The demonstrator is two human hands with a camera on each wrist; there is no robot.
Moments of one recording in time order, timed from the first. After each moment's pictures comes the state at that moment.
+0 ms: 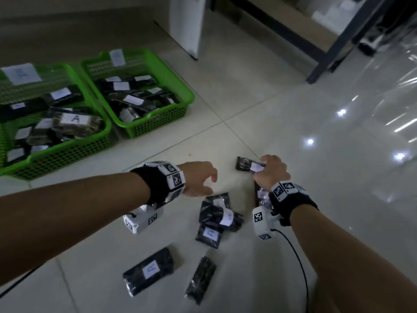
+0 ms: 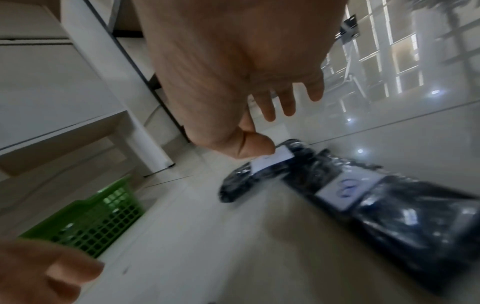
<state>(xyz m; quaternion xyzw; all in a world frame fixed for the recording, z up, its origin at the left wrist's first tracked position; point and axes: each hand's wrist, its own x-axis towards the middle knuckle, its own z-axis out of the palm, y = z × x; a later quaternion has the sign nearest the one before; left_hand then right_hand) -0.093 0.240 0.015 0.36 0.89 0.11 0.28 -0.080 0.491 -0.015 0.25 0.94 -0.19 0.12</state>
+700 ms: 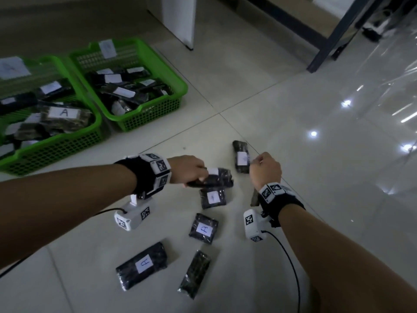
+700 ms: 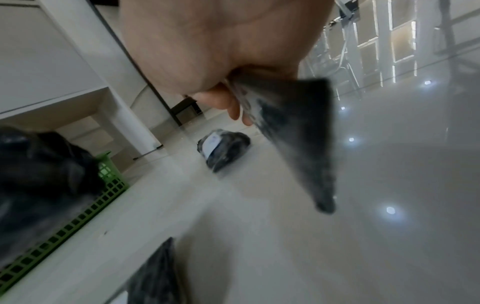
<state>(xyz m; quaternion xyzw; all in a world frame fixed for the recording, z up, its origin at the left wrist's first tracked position) -0.097 0.246 0.018 0.23 0.87 0.24 0.37 -0.074 0.490 -0.042 0.29 0.92 -0.27 -0.01</state>
